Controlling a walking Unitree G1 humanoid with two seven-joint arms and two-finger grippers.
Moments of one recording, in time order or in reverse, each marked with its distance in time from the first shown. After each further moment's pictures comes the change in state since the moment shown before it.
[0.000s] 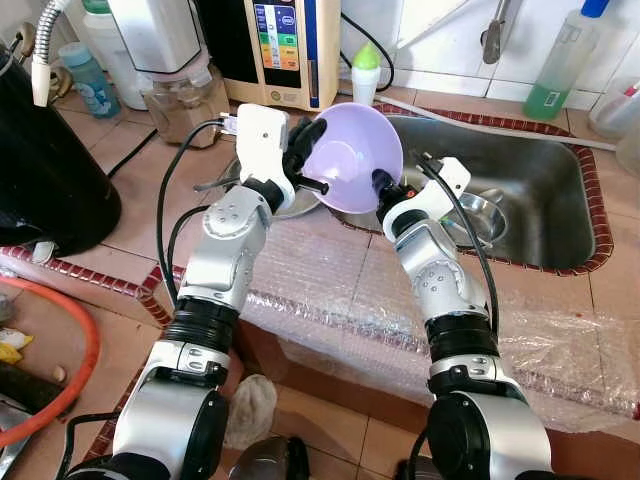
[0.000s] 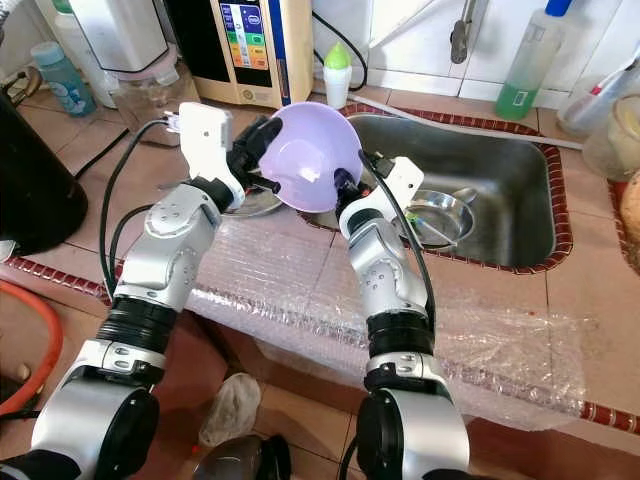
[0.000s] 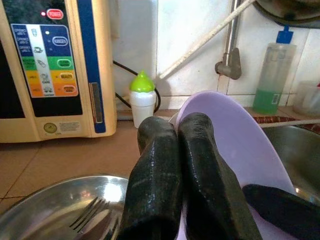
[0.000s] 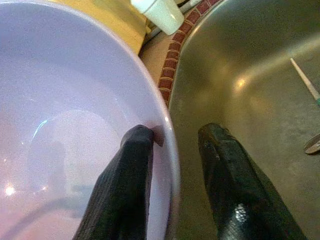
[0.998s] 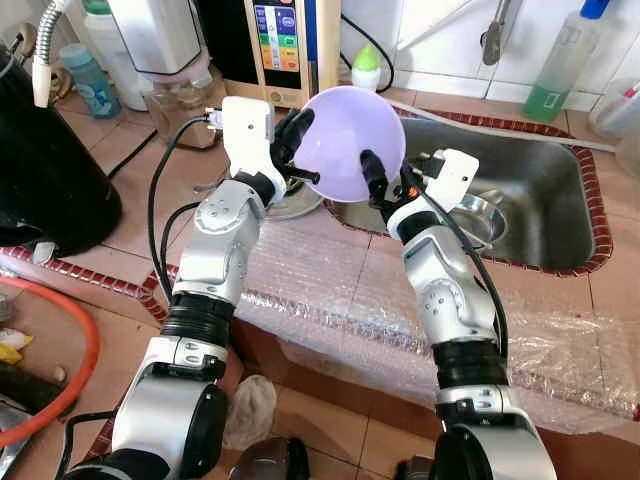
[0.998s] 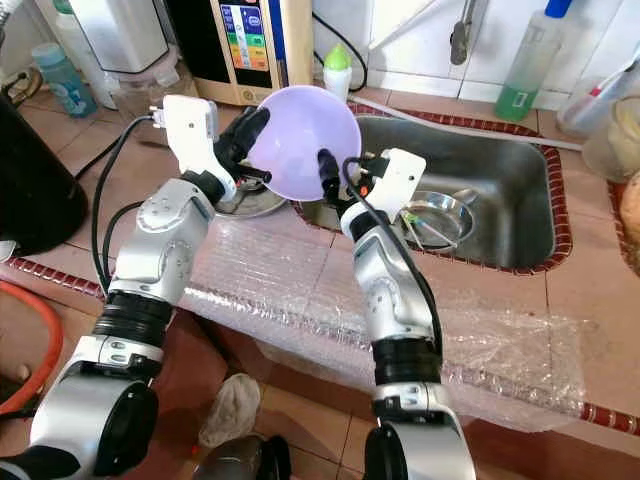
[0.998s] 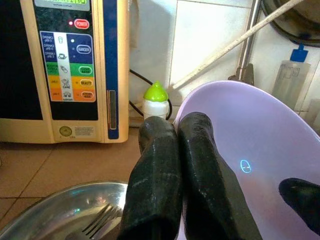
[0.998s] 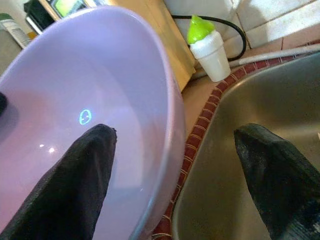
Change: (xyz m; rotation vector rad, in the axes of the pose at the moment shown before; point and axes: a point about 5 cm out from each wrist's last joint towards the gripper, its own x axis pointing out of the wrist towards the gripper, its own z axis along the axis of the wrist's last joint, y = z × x) left arm 0.000 0.011 0.006 -0.048 -0.029 0.049; right arm -0.020 0.016 0.004 -0.211 -0.124 0.217
